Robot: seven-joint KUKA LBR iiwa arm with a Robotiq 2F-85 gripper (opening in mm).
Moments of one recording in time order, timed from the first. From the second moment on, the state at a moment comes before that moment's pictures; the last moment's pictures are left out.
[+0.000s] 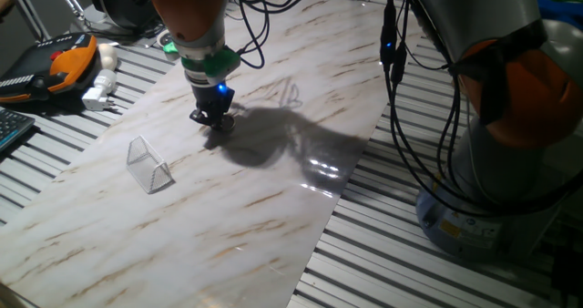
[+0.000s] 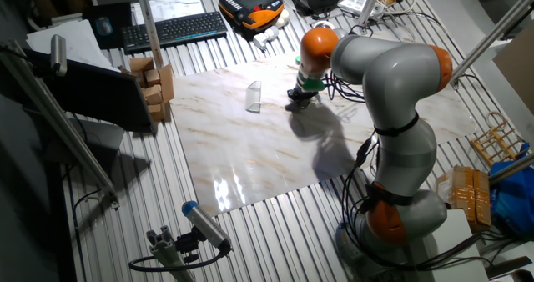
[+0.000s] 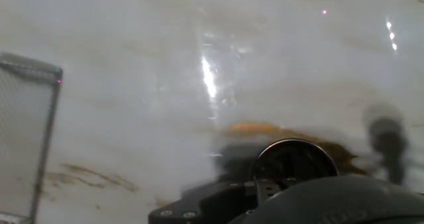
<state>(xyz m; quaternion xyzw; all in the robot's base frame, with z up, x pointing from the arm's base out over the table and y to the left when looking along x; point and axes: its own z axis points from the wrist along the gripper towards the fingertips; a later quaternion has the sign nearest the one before) 0.598 0.022 0.024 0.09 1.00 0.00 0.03</state>
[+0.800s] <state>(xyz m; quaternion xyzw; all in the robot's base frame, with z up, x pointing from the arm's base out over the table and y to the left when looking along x) 0.599 0.037 0.025 0.10 0.99 0.00 0.03</state>
